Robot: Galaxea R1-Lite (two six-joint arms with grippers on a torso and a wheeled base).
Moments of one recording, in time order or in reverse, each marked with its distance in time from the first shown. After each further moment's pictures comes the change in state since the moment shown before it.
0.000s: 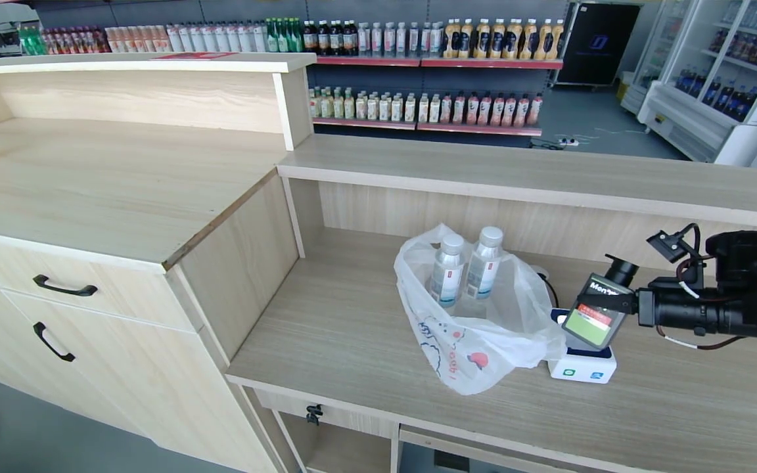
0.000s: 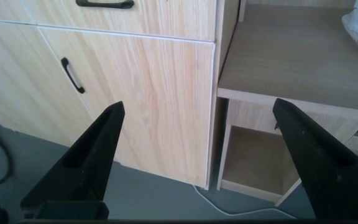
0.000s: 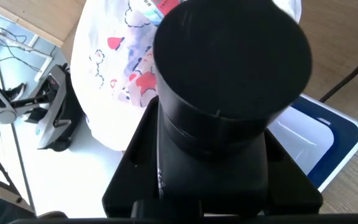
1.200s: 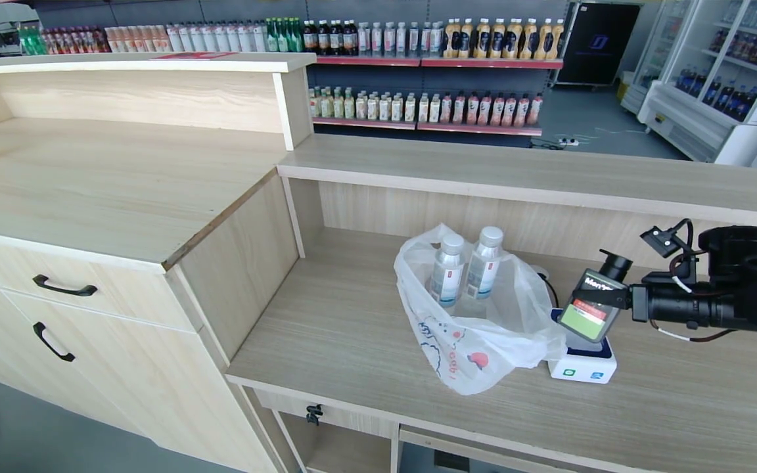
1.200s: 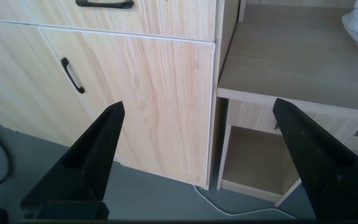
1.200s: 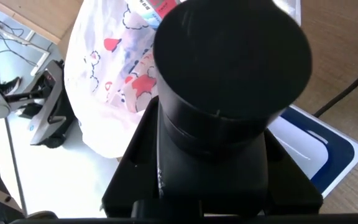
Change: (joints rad) left arm 0.000 0.000 0.000 0.000 0.000 0.000; right arm 0.018 0.016 -0.042 0.003 -0.005 -0.027
